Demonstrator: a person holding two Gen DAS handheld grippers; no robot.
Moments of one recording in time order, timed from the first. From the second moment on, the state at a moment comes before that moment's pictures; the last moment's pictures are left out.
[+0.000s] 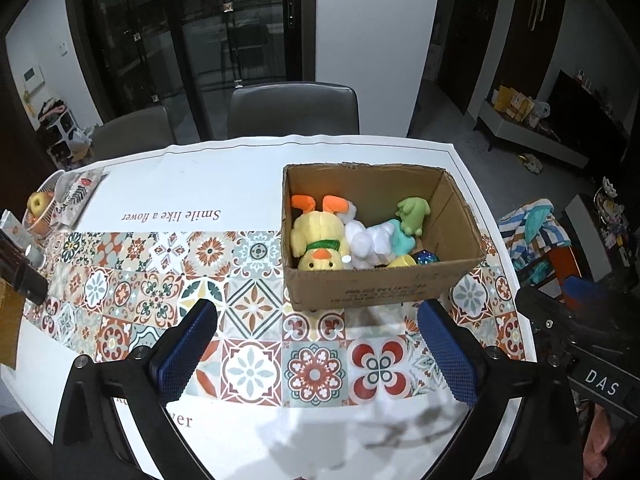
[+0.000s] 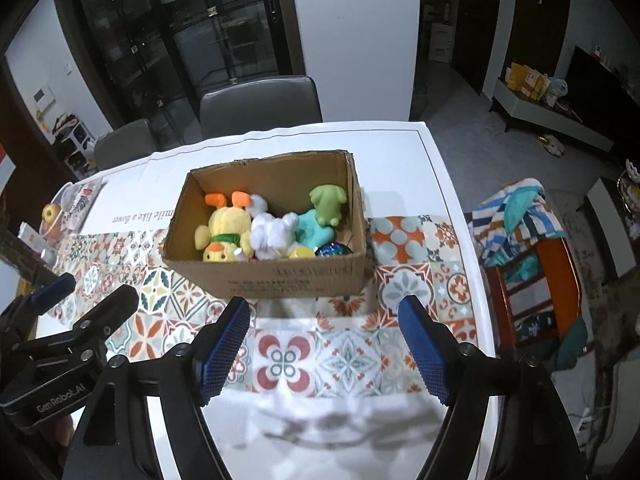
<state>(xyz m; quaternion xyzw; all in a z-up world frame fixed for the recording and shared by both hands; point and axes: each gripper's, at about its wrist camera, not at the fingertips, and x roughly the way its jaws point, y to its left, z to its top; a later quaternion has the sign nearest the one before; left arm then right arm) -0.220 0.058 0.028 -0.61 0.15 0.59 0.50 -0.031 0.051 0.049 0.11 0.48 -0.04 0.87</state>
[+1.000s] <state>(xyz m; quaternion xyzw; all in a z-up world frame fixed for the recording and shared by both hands) -0.208 0.023 0.047 -0.60 0.16 0.59 0.52 -0.072 0.057 0.051 0.11 0.48 -0.05 0.87</state>
